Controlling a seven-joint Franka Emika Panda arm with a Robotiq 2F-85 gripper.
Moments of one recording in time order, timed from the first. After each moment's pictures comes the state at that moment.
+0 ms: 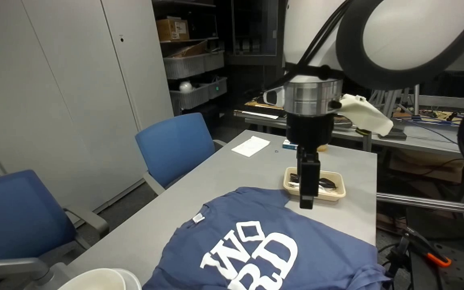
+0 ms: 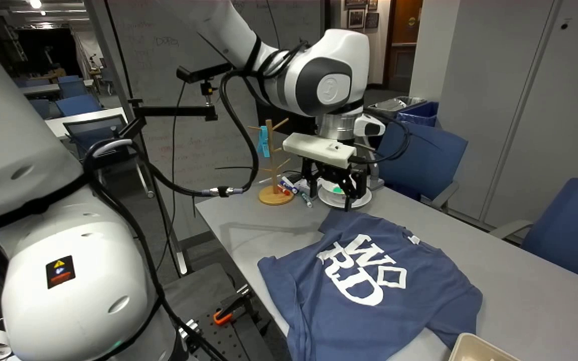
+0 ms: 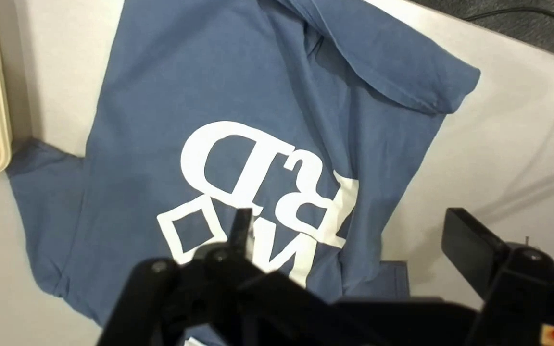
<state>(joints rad) 0.11 -0.19 0.03 -2.48 0.05 2.25 -0.23</state>
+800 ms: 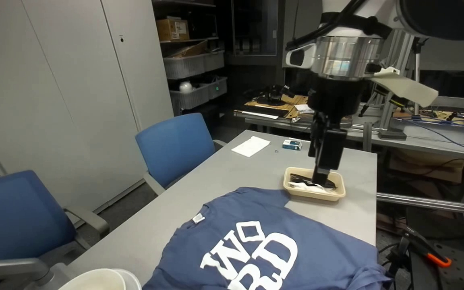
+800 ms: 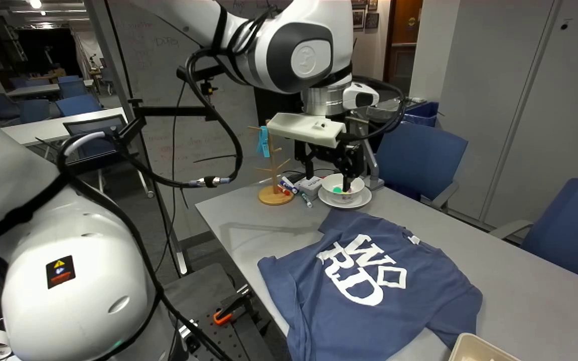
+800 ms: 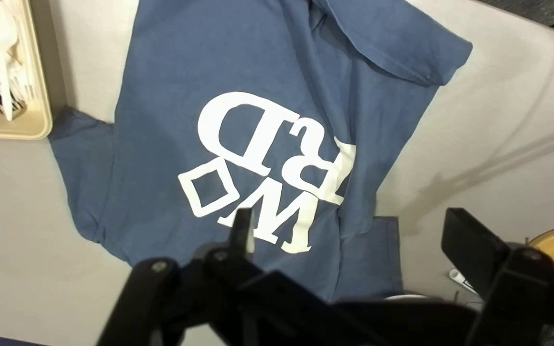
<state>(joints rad) 0.11 -0.41 0.03 -2.57 0.05 2.26 -0.23</state>
